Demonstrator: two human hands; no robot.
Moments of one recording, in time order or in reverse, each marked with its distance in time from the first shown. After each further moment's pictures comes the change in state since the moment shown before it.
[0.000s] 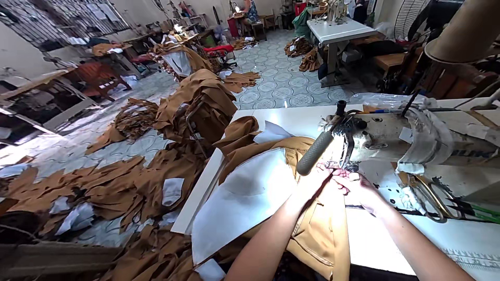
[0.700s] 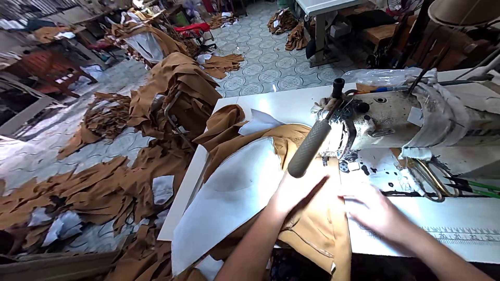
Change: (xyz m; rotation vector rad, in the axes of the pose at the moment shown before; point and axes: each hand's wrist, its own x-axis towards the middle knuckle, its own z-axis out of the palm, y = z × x) left_hand -0.019 -0.009 -0.023 0.360 -0.127 0.094; right_hand -0.061 0.035 -0.025 -0.767 -0.049 -0.632
